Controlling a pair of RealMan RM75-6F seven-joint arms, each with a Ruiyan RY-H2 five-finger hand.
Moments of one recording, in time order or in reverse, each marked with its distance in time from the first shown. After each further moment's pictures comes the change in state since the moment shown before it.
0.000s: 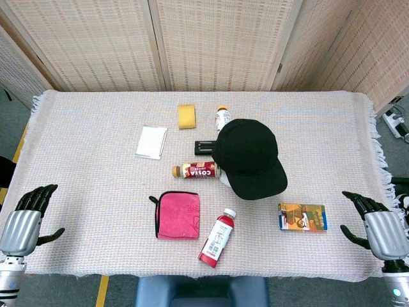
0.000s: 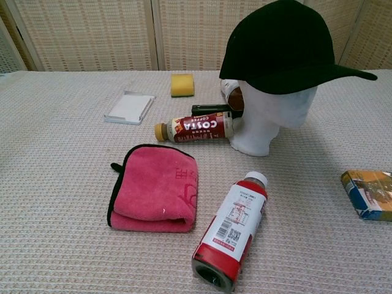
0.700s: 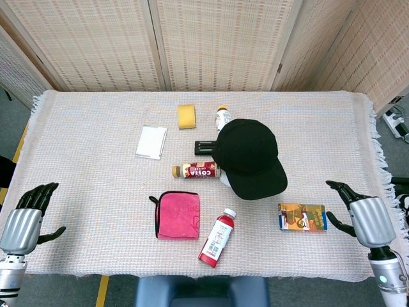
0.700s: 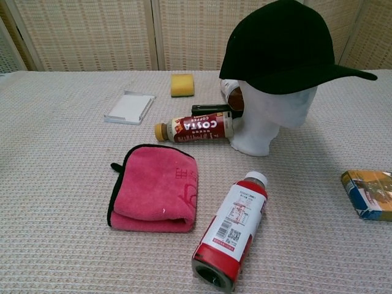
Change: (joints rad) left arm -0.005 0.010 -0.005 -0.018 0.005 0.006 0.002; right arm 0.084 -0.035 0.072 -0.015 -0.079 0.012 -0.060
